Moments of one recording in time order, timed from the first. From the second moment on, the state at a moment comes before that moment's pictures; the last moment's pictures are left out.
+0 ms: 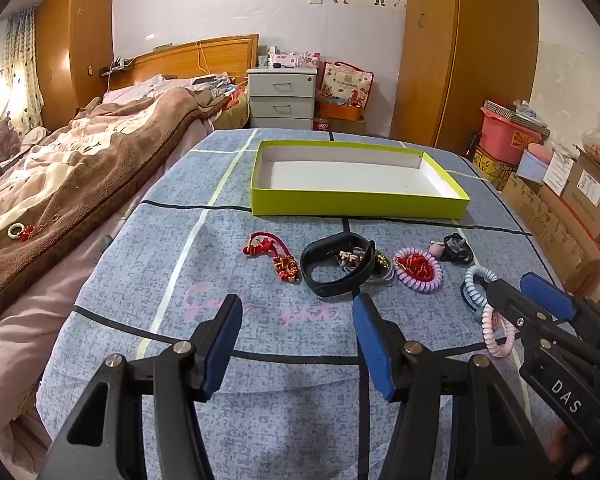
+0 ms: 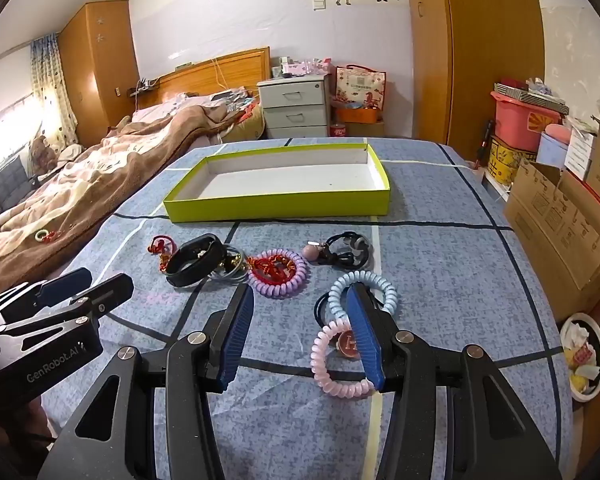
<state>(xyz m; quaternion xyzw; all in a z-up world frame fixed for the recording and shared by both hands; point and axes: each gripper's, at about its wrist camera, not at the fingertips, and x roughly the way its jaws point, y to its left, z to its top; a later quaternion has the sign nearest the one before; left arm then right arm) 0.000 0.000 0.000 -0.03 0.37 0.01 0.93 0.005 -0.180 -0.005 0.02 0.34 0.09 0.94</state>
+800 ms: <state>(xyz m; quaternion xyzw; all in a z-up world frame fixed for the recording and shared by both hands) -0.001 0.001 0.000 -0.03 0.37 0.01 0.93 0.005 -0.180 -0.005 0.02 0.34 0.09 0.94</state>
